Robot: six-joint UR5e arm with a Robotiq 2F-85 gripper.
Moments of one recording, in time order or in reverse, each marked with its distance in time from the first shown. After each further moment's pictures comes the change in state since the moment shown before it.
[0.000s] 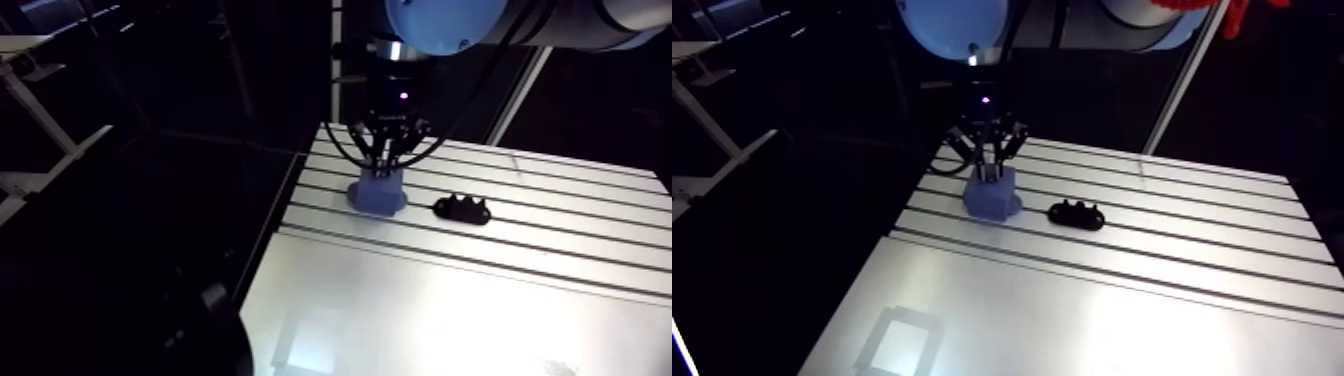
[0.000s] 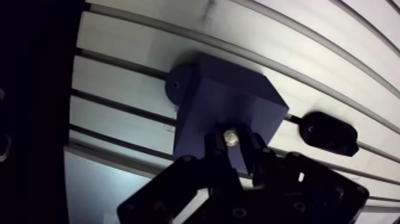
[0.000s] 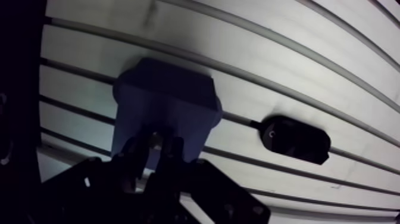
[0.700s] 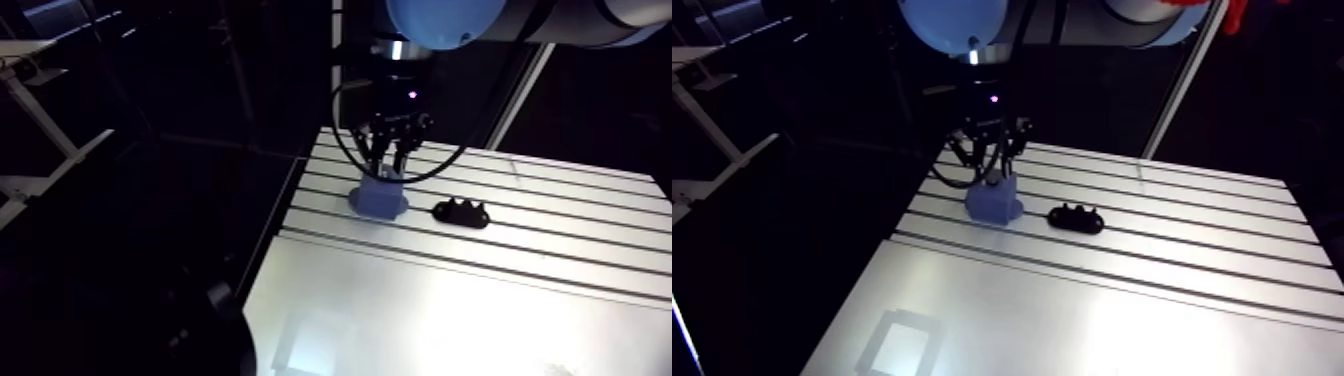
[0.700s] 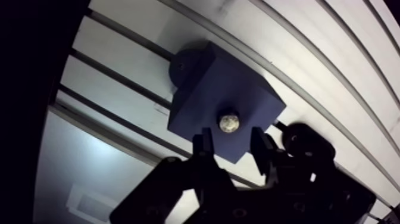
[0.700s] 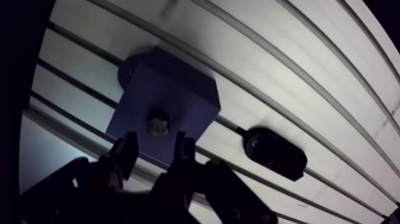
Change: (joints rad) arm 0.001 -0.016 -0.007 0.030 -0.026 -0.223
